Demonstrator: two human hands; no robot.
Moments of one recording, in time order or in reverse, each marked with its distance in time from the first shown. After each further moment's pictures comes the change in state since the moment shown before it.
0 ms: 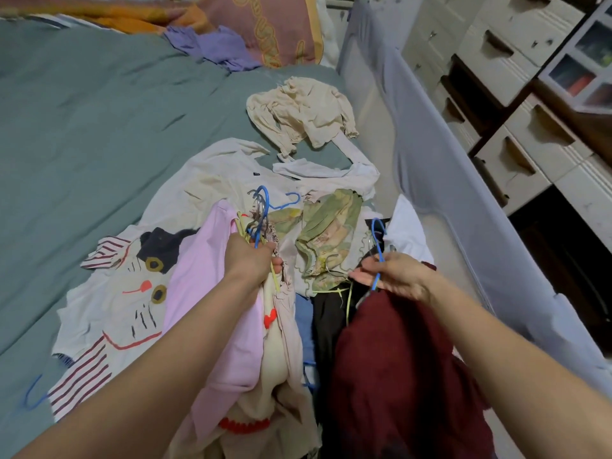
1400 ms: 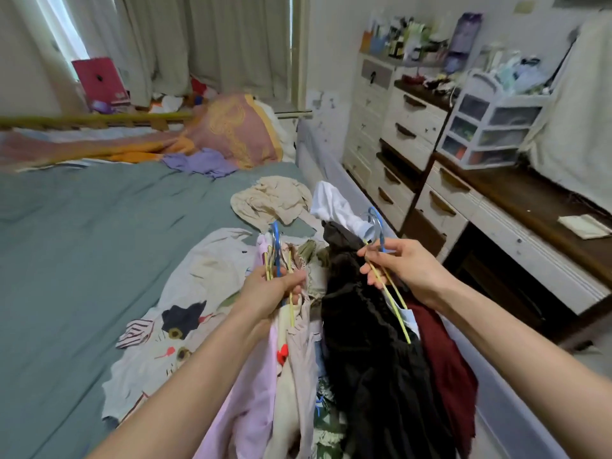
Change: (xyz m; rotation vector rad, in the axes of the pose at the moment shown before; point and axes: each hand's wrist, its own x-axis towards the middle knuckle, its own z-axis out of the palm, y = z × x) left_hand -0.198 0.122 -0.029 -0.179 -0.399 0.074; right_hand -0.301 -0.075 0.036 -0.208 0.069 -0.641
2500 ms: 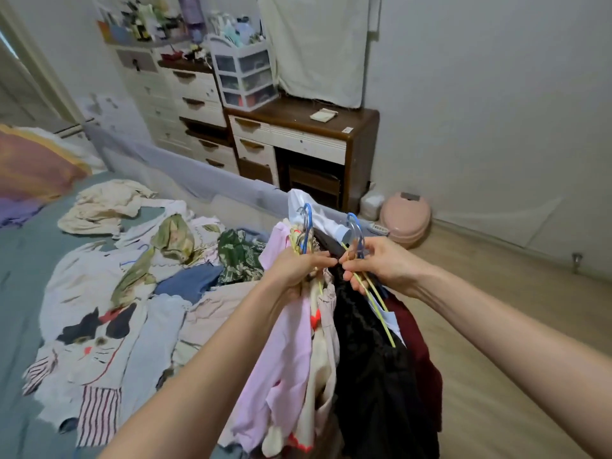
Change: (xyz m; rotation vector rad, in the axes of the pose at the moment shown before) left_hand -0.345 -0.155 0.047 0.586 -0.831 -0.172; right_hand -0.494 0.104 0.067 0.145 0.502 0.124
